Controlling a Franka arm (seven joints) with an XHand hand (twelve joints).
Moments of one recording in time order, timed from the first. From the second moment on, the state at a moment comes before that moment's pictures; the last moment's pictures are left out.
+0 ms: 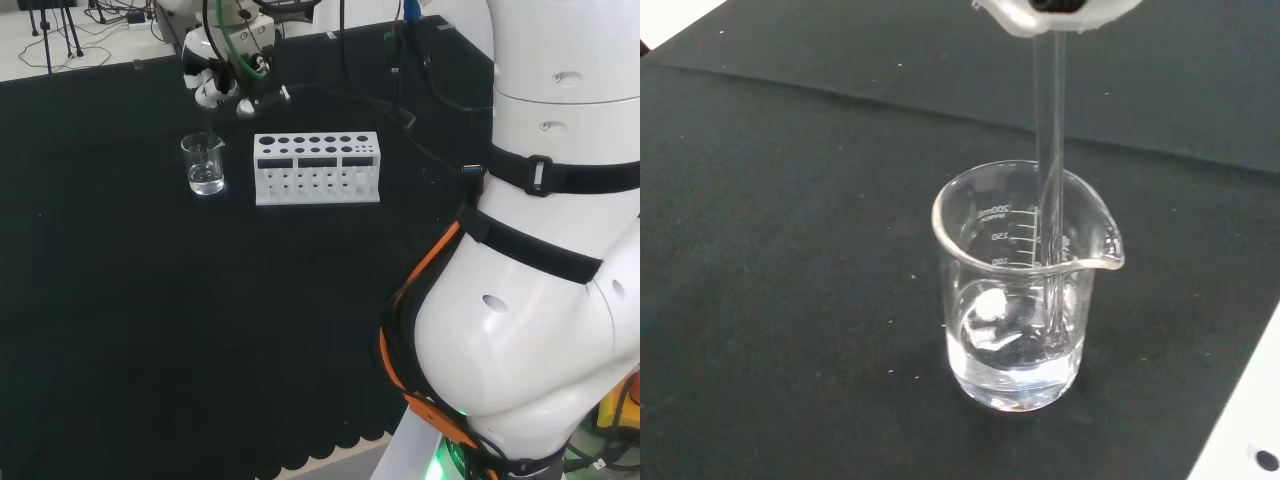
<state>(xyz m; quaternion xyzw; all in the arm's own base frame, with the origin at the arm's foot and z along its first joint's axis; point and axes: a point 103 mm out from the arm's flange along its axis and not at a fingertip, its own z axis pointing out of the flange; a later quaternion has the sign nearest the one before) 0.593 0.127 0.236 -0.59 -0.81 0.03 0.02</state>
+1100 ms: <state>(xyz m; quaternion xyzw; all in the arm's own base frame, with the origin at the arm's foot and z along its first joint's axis) 0.614 0.134 0.231 -0.58 -0.81 0.02 0.02</state>
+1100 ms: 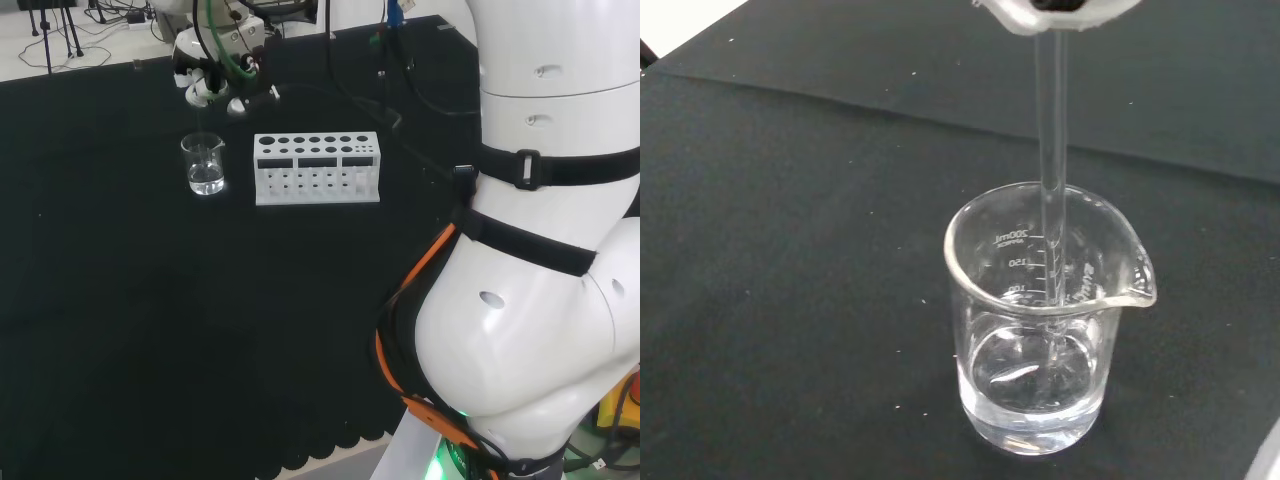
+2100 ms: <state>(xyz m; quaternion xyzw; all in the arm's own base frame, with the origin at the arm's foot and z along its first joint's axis) 0.592 0.143 0.244 -0.58 -0.81 0.02 0.02</state>
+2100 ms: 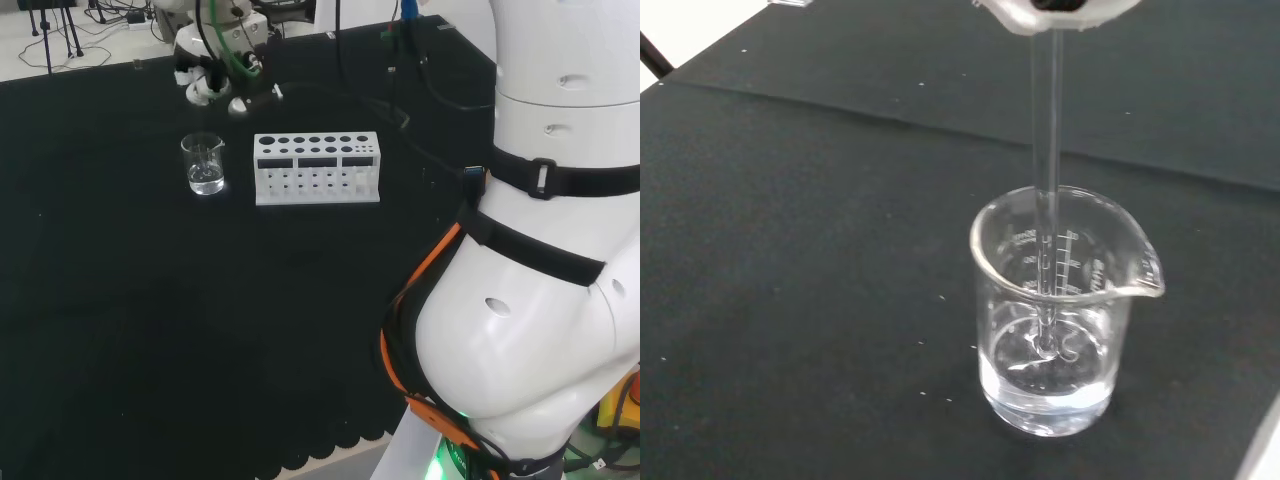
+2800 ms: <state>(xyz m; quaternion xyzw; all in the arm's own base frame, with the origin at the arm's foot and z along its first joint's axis) 0.616 0.153 0.238 -0.58 -0.82 0.02 0.02</state>
